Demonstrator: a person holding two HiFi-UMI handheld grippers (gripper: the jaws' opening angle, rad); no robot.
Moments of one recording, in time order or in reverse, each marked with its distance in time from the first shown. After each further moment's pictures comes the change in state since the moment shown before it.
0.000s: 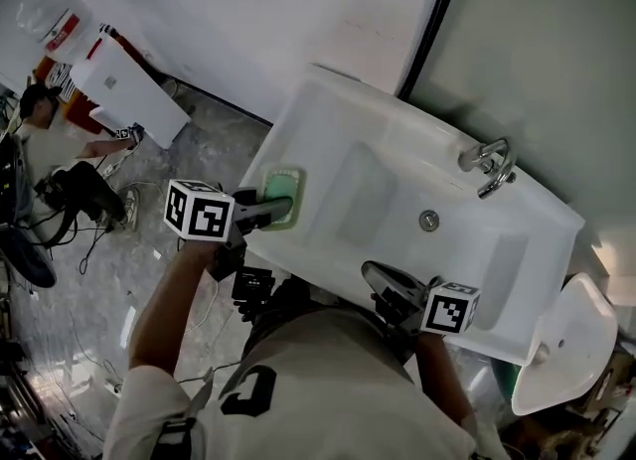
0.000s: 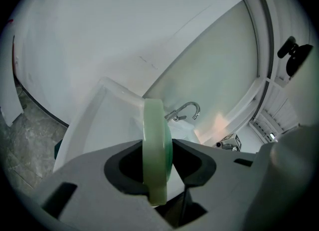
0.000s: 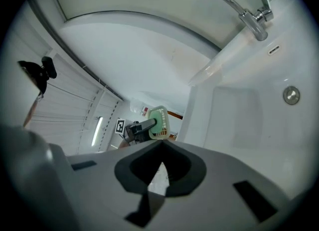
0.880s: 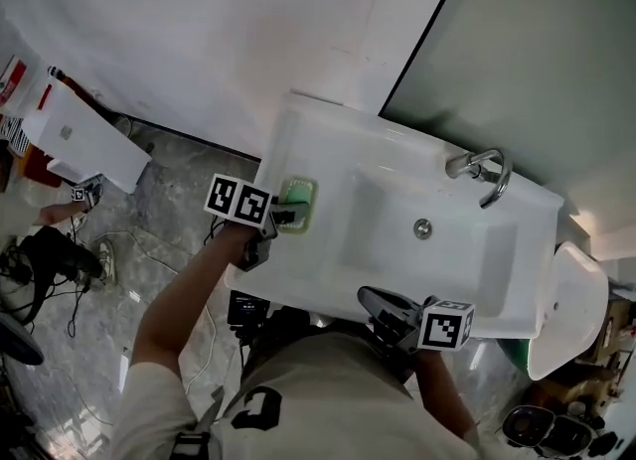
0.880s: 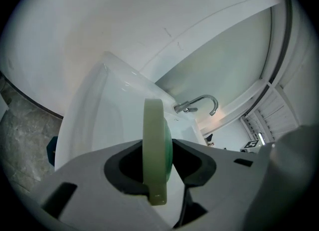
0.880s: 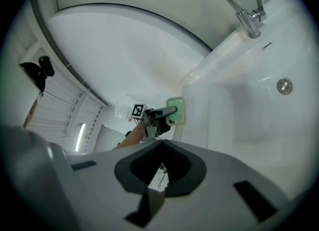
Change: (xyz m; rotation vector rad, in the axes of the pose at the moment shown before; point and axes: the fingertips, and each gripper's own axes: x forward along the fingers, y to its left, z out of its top) left arm 0.086 0.098 0.011 -0.053 0.224 -0.101; right arm 0.055 0.001 -0.015 0.062 -0.075 -0.174
